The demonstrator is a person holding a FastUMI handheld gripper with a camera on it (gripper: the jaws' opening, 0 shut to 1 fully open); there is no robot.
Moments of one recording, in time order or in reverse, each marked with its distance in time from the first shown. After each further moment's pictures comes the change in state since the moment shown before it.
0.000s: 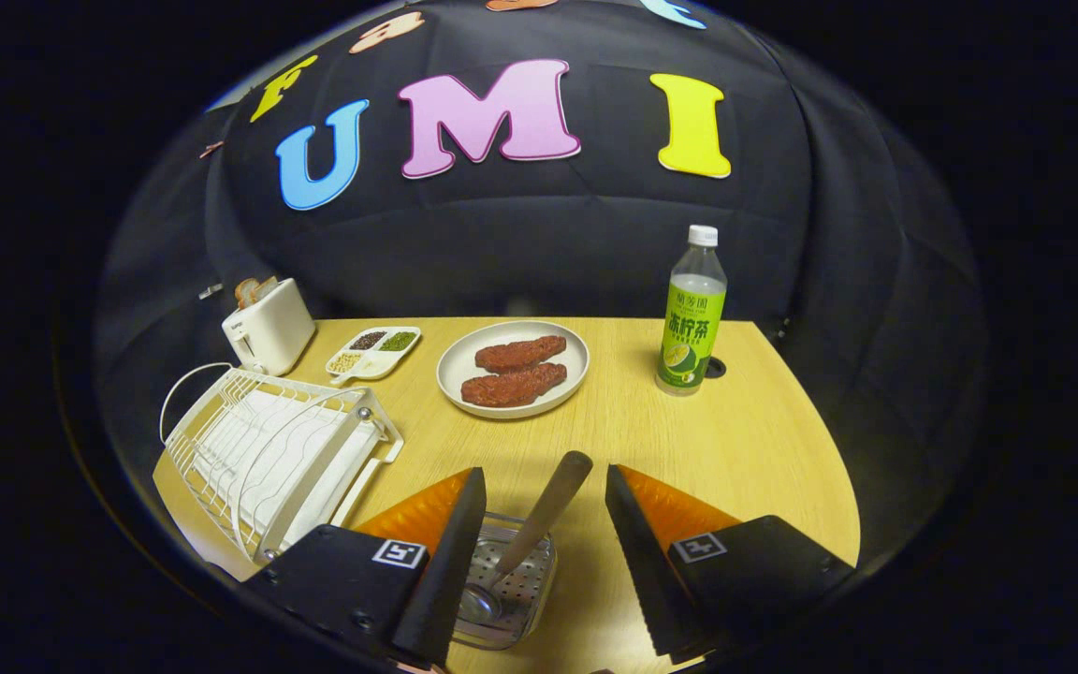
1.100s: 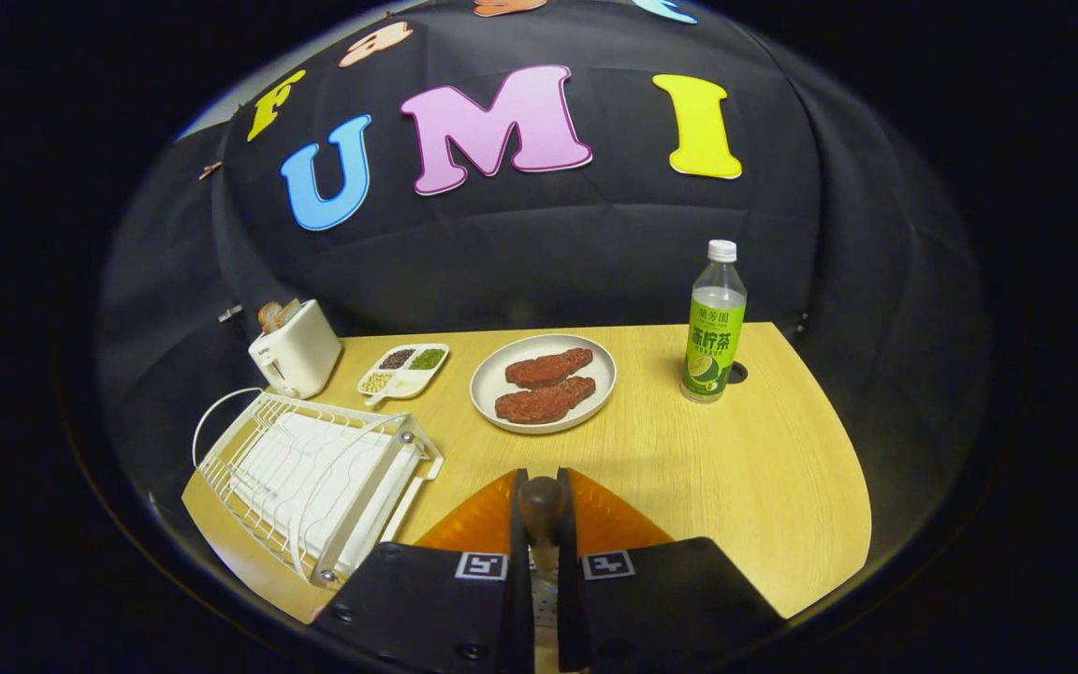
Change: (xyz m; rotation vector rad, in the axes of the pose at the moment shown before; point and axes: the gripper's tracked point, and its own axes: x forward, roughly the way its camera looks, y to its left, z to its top) arm -0.028 0.024 0.033 0.027 -0.010 0.070
